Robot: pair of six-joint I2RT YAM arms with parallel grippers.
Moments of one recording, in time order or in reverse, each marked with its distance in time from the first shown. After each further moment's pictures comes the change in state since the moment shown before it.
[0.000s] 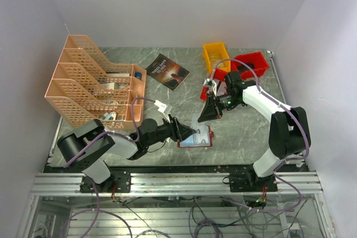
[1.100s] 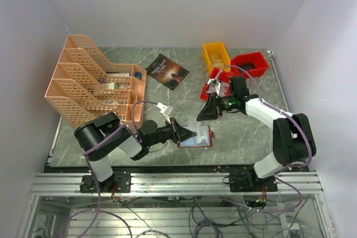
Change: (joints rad) left arm 0.019 0.210 0.000 0.238 0.128 -0.171; right arm -0.026 -0.088 -0.243 0.616 -0.104 0.558
